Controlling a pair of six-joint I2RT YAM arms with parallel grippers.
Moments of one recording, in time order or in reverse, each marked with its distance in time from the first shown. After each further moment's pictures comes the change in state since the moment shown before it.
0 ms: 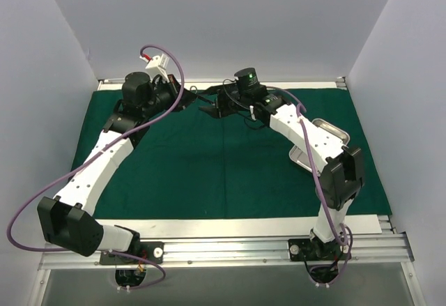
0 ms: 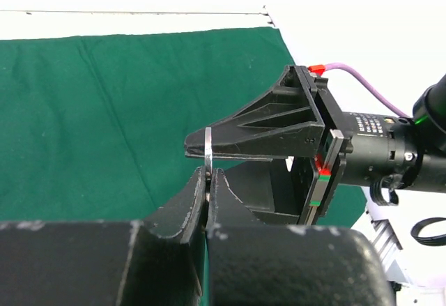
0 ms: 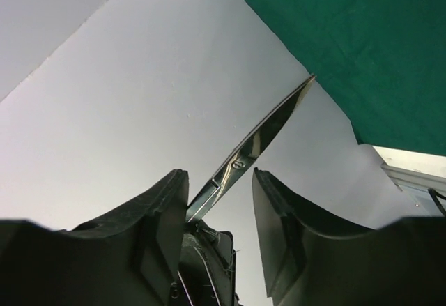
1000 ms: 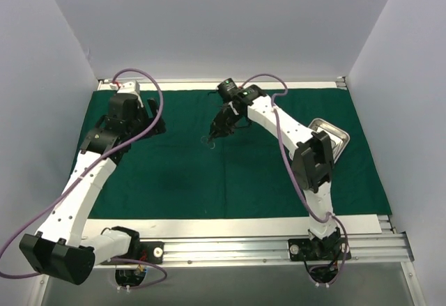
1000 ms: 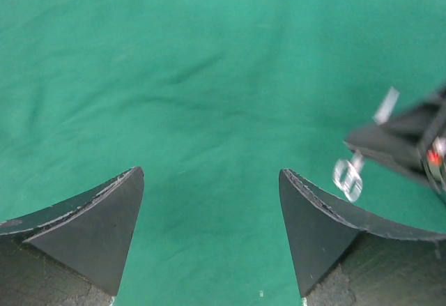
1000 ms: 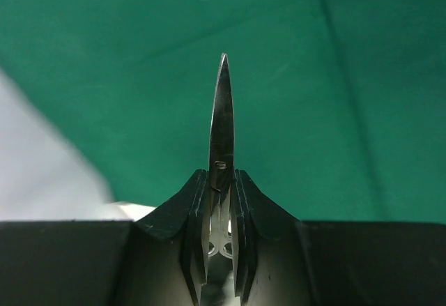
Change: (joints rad) left arm 0.042 -0.206 -0.063 -0.541 -0.494 0.075; right arm 0.032 0.275 0.273 -0.539 0.156 -0.705
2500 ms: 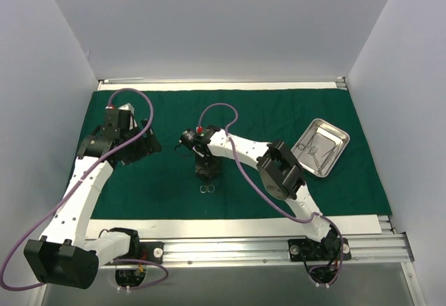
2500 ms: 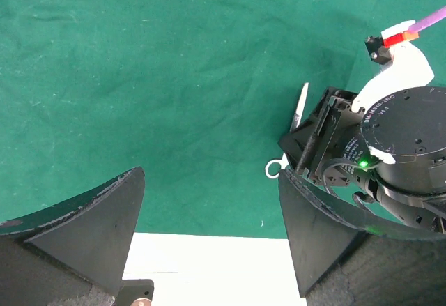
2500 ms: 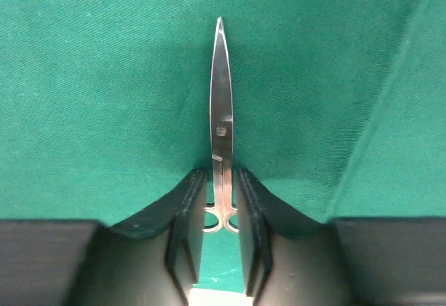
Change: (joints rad) left arm 0.143 -0.036 -0.122 -0.202 0.178 -0.085; right arm 0.302 0.206 -0.093 -0.035 0.243 -0.313
